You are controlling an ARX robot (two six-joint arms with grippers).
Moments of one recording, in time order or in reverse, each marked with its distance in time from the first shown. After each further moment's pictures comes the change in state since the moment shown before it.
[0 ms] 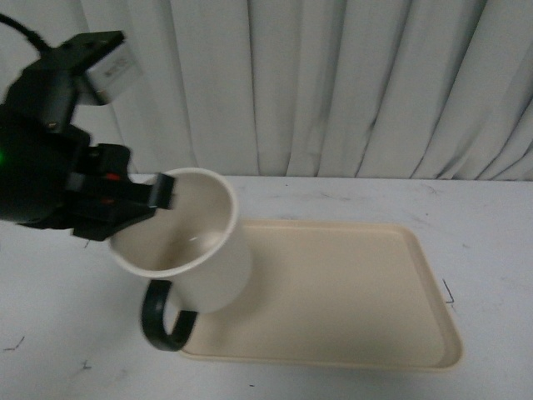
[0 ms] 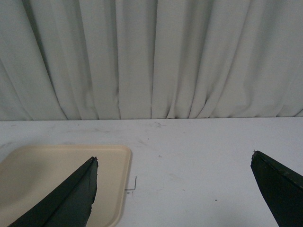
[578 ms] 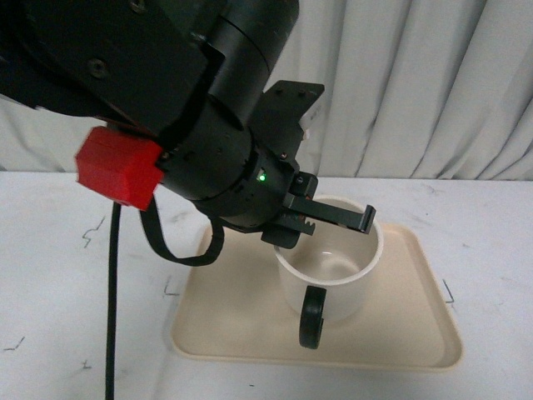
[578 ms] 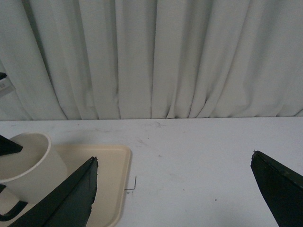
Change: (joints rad) left arm -0.263 0.399 0.353 -0.030 -0.131 -0.058; right arm 0.000 0.000 0.000 0.000 0.000 0.000
